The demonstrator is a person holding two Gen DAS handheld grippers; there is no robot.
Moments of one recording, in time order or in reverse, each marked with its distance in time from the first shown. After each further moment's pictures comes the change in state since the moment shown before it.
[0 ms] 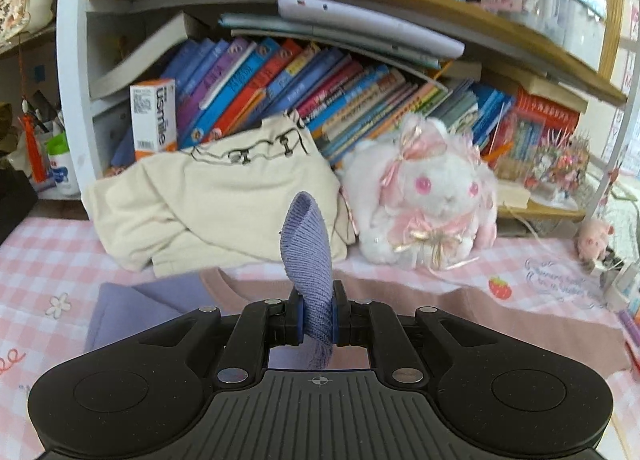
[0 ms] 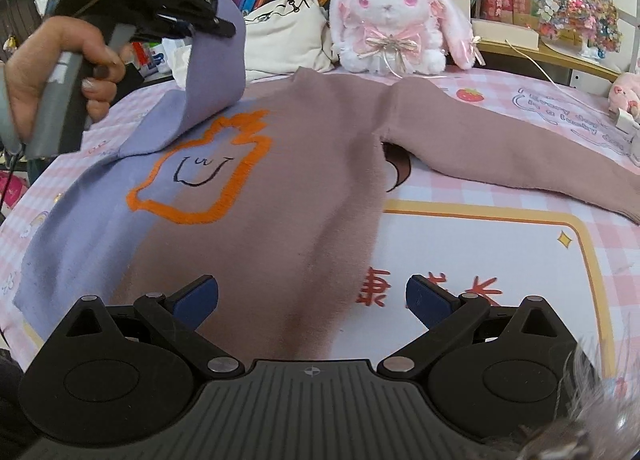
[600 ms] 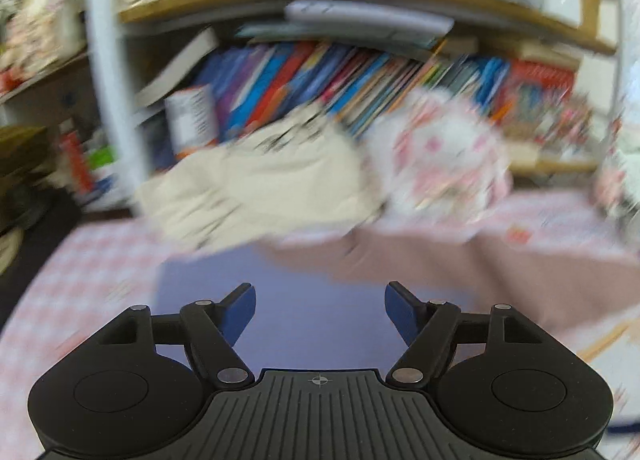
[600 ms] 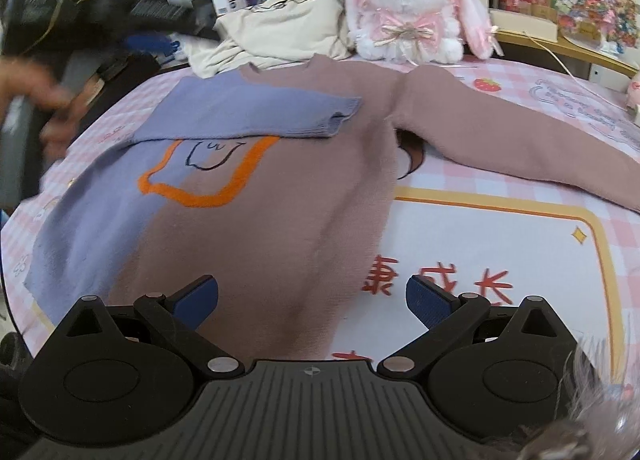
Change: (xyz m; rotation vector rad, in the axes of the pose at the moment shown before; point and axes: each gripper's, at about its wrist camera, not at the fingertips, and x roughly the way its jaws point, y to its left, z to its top) left arm -0.064 0.017 -0.048 0.117 0.025 0.143; right arm 0.005 0.001 -0.002 -0.029 0.035 0.059
